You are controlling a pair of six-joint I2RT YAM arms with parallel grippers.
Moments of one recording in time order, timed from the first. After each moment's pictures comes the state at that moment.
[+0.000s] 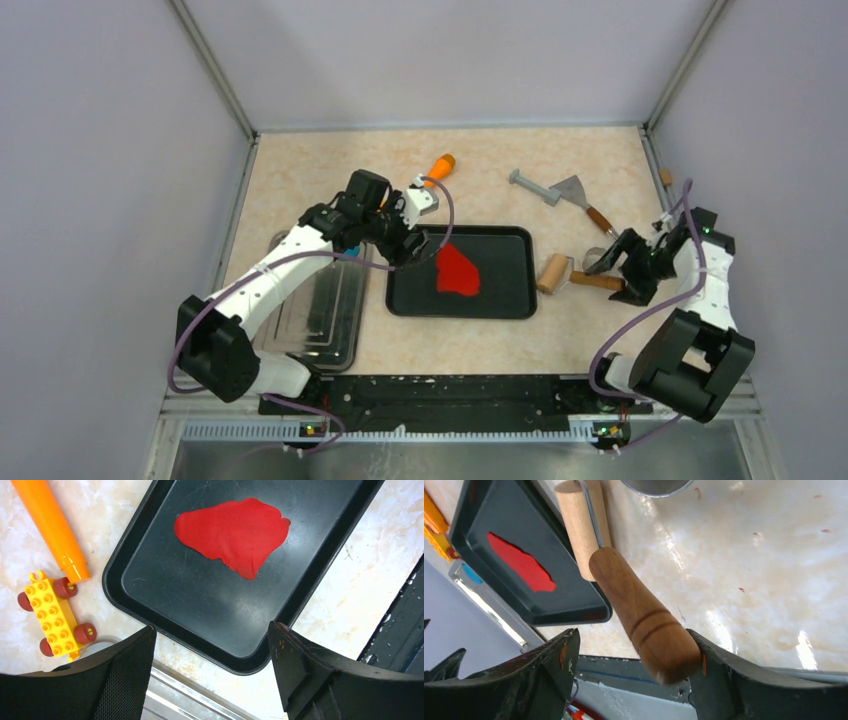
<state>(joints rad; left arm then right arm) -0.54 1.37 1.15 -0.62 0.39 0.36 -0.47 1.24 0.86 -1.00 -0.52 0.23</state>
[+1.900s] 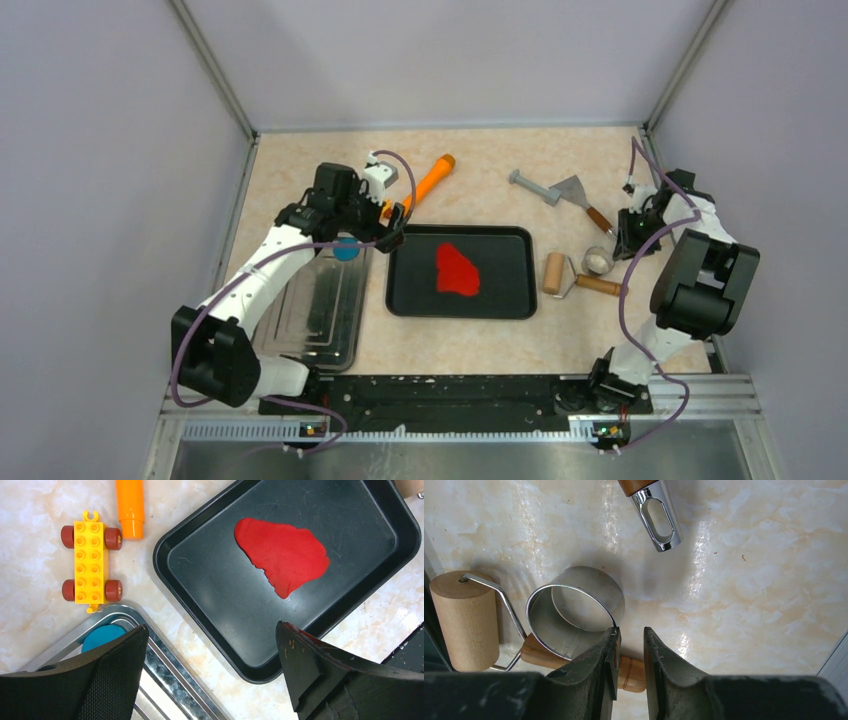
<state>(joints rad) -0.35 1.34 1.10 -0.52 0.37 0.13 -0.37 1.70 1.16 -0.79 -0.26 -0.36</state>
